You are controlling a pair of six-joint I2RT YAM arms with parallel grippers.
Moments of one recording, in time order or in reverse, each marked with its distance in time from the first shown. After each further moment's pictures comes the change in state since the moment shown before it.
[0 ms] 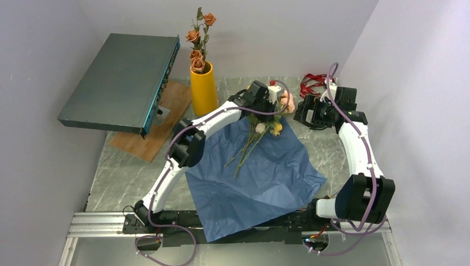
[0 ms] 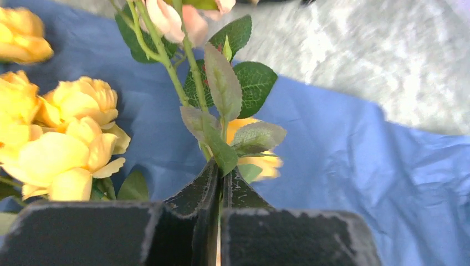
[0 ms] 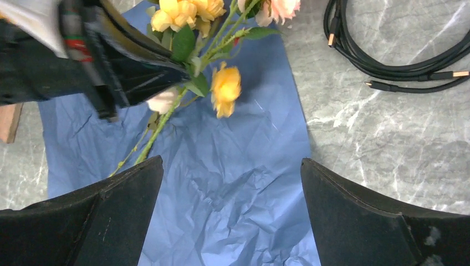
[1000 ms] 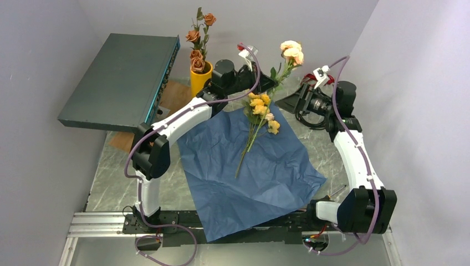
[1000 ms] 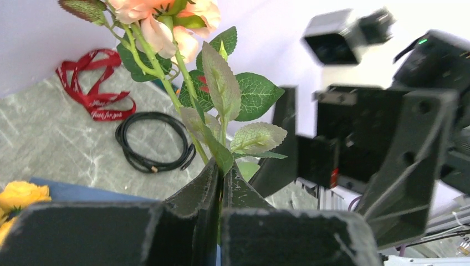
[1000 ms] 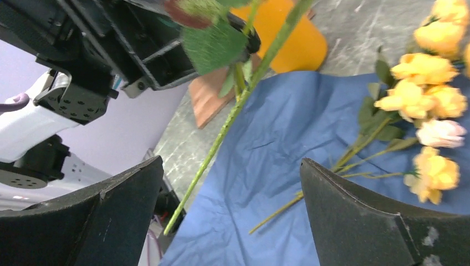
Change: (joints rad) left arm 0.091 -0.521 -0.492 0.725 0.179 -0.427; right arm 0.079 -0.112 -0.085 0.501 -0.539 0.413
